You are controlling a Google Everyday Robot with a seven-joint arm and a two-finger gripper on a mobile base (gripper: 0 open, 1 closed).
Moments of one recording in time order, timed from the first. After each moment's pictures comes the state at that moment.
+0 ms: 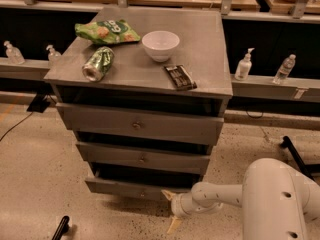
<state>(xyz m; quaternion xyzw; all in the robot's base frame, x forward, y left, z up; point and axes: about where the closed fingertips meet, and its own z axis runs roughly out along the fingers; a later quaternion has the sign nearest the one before) 0.510 -0.029 0.209 -0.70 0.63 0.18 0.29</state>
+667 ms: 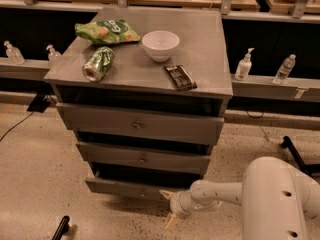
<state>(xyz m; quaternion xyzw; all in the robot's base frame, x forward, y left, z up) 0.512 -0.028 0.216 -0.71 0.62 0.18 0.29</state>
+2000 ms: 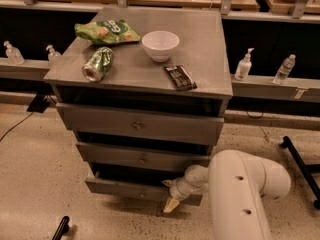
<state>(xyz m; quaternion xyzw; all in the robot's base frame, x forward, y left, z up) 0.584 -0.045 0.179 -0.71 0.65 0.16 0.24</state>
